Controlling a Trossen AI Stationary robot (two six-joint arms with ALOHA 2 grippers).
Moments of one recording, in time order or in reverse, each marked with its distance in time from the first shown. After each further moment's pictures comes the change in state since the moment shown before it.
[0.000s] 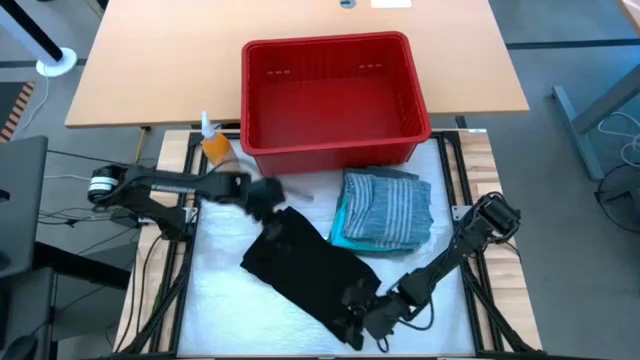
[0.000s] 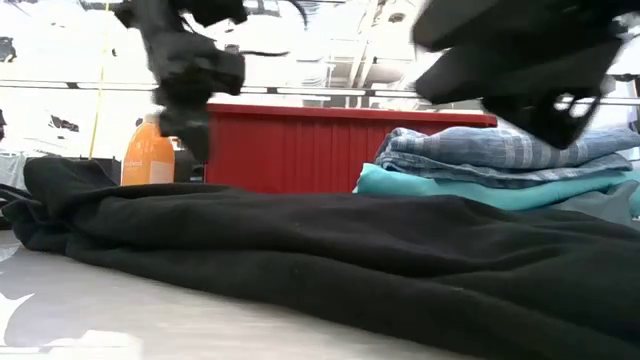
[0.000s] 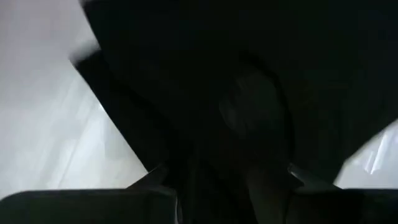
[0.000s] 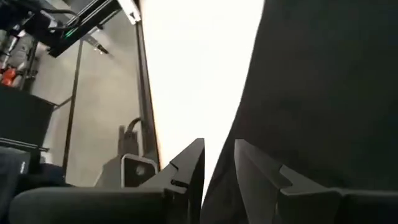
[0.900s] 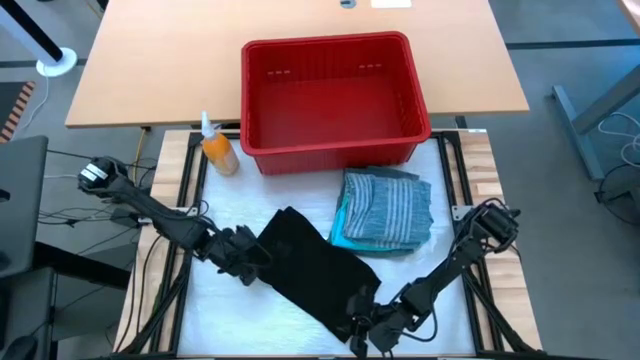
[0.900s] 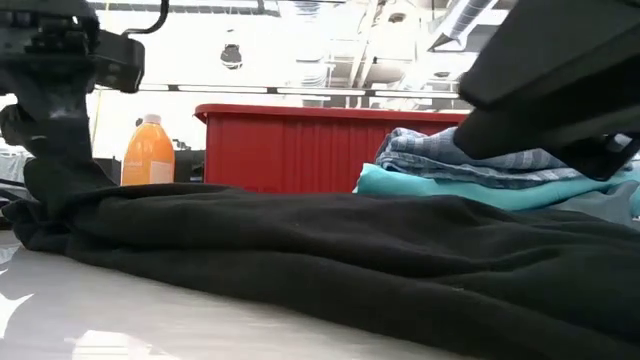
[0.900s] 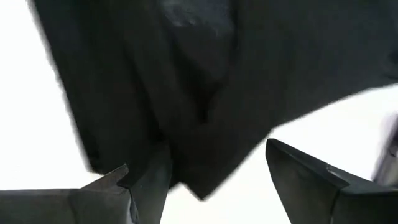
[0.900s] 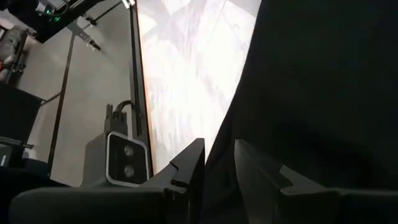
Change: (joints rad) left arm -0.513 -0.103 -0.199 0.167 -0.277 -0.727; right arm 0.031 0.064 0.001 0.026 0.027 0.000
